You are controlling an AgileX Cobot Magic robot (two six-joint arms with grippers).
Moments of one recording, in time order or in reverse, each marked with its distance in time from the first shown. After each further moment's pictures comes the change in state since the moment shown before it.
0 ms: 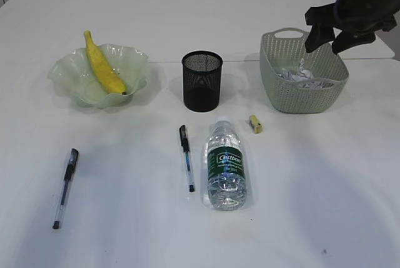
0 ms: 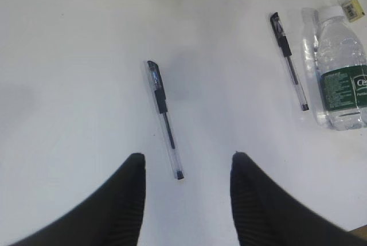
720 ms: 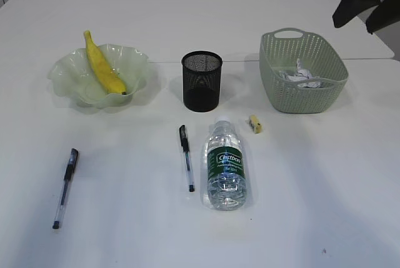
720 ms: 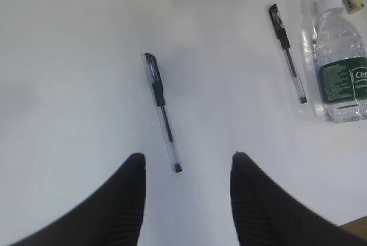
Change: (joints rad) left arm 0.000 0.000 0.000 0.000 0.023 0.000; right arm 0.012 -0.289 0.061 0.024 0.265 0.094
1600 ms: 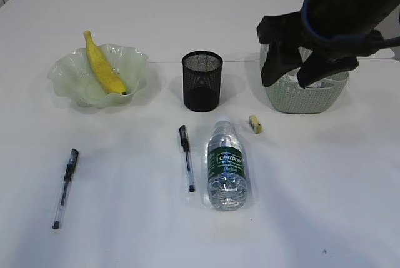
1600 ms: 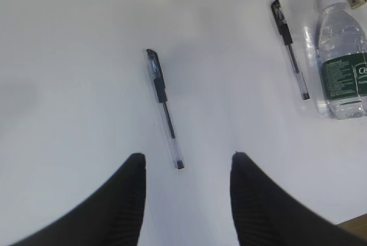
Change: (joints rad) left arm 0.000 0.000 0.000 0.008 0.011 0.000; right arm 0.346 -0.100 0.251 -0.081 -0.114 0.220
